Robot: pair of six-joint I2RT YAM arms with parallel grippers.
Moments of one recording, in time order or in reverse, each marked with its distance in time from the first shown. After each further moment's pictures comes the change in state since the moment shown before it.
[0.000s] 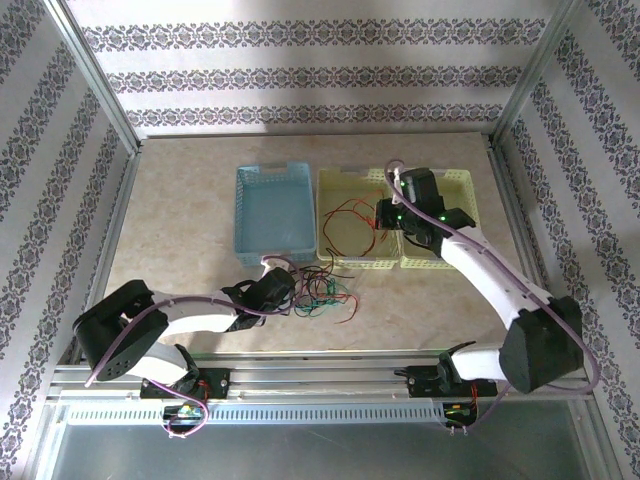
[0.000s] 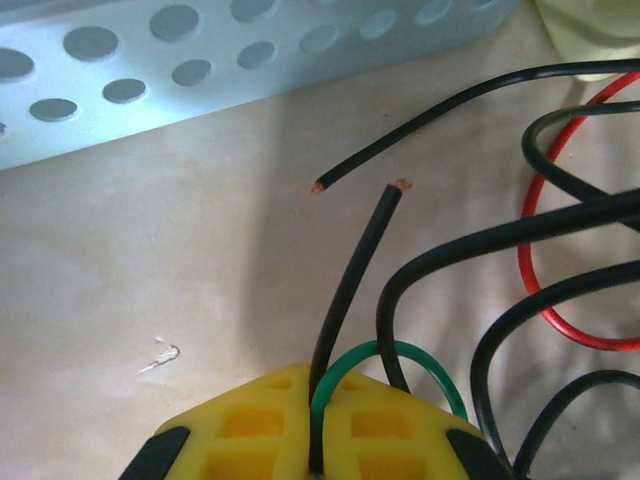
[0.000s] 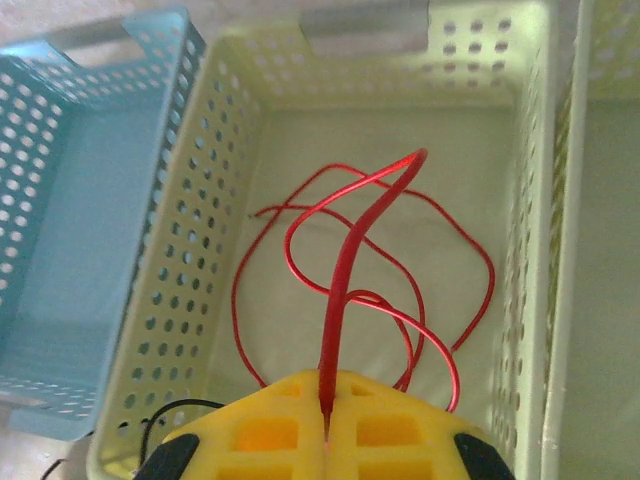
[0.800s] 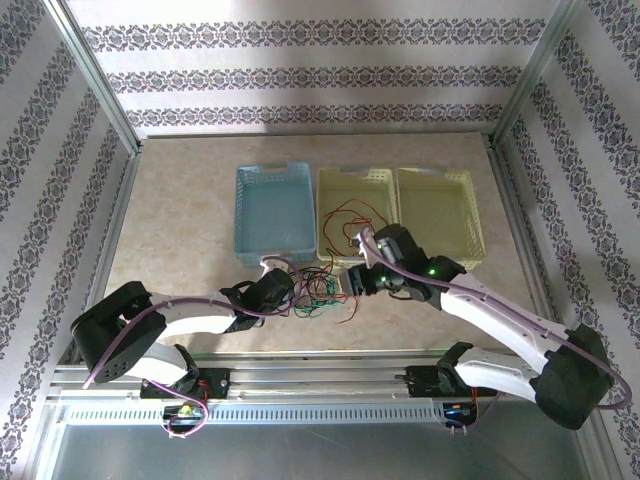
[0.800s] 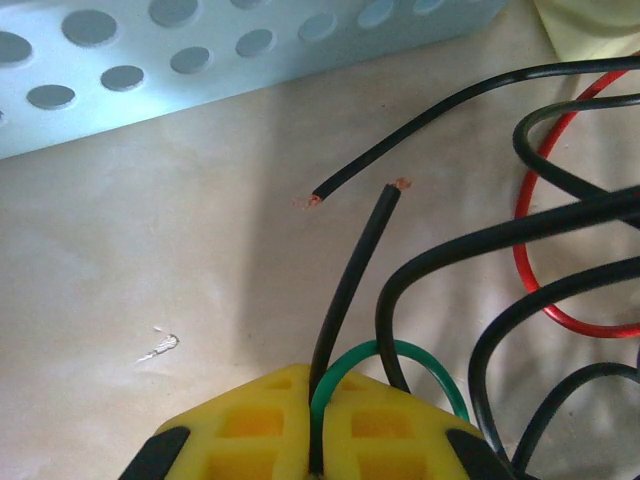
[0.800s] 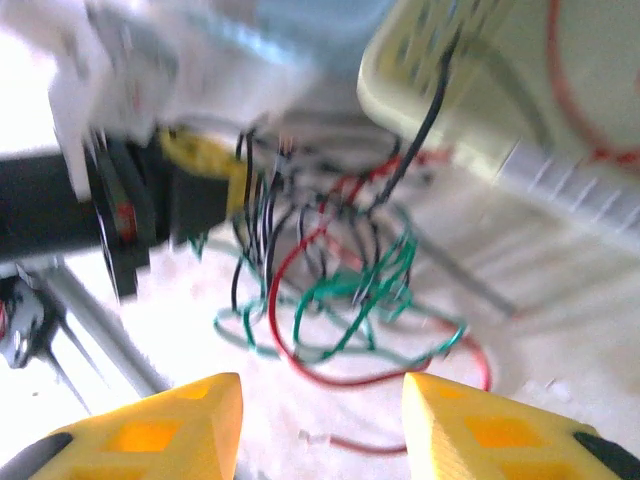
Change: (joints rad) left arm 0.000 -0.007 -0.009 0.005 0.006 0.000; right arm 0.335 -0.248 -0.319 -0.048 -0.237 -0.002
